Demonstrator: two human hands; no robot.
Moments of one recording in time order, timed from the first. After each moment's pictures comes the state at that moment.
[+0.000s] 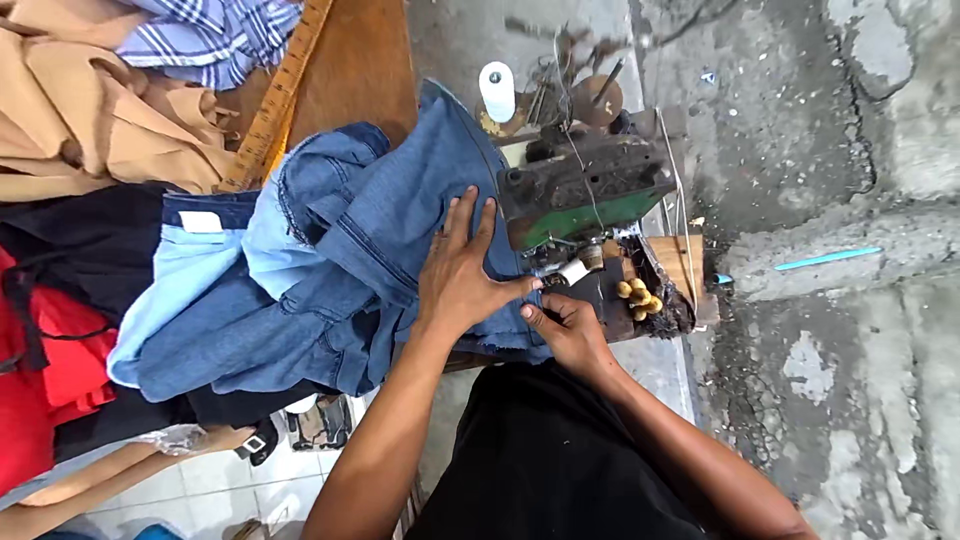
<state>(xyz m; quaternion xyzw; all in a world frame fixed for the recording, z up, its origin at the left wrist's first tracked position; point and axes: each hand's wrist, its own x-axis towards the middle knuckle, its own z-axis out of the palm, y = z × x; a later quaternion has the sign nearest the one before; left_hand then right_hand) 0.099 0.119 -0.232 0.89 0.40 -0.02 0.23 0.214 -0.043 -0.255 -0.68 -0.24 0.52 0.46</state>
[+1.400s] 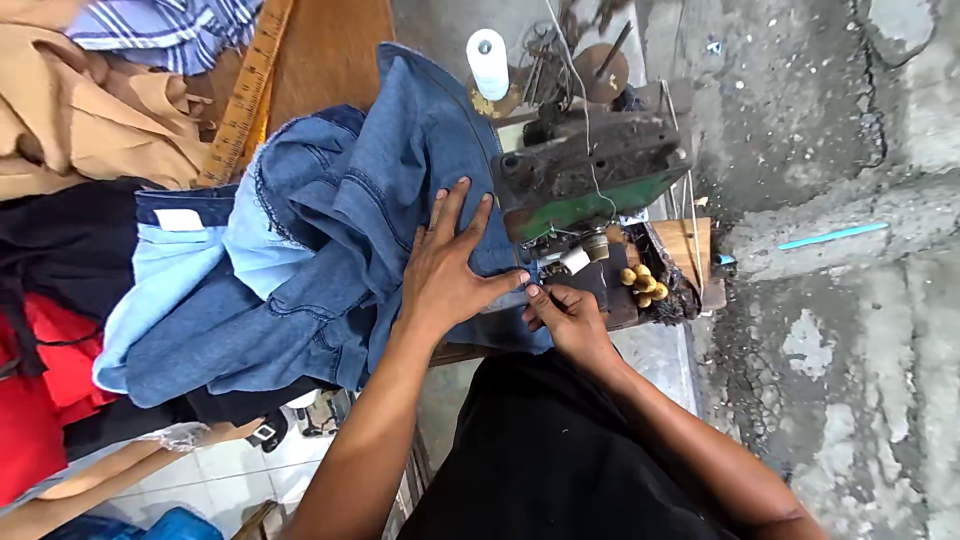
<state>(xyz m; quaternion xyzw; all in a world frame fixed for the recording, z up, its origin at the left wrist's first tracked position) 0.087 0.128 -0.231 0.89 0.37 -0.03 0.25 0.208 -0.038 -0.250 -0.64 -0.16 0.54 0.52</state>
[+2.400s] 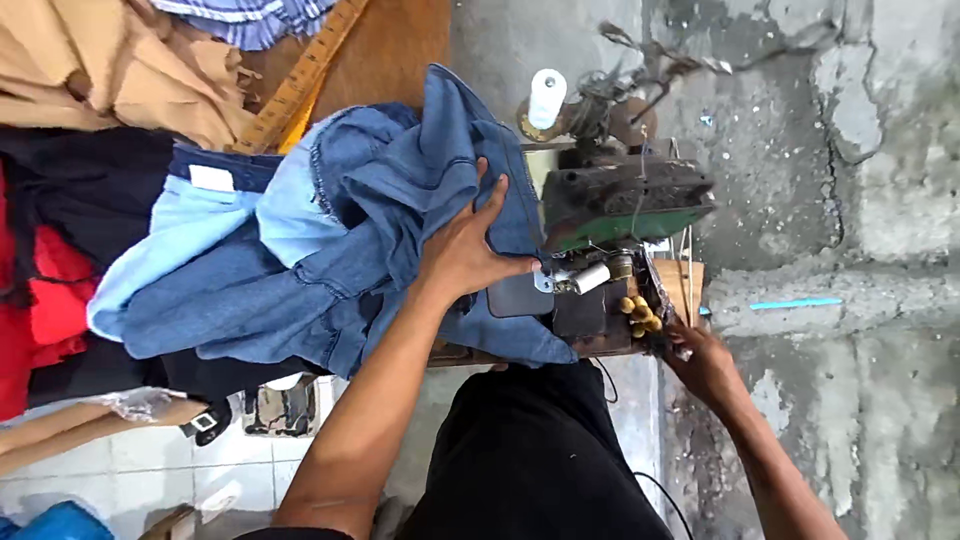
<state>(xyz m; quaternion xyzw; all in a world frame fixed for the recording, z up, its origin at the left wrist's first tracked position) 0.096 0.160 -0.229 0.84 0.42 -0.05 0.34 0.353 -0.179 -0.292 -0.86 -0.36 0.36 0.07</state>
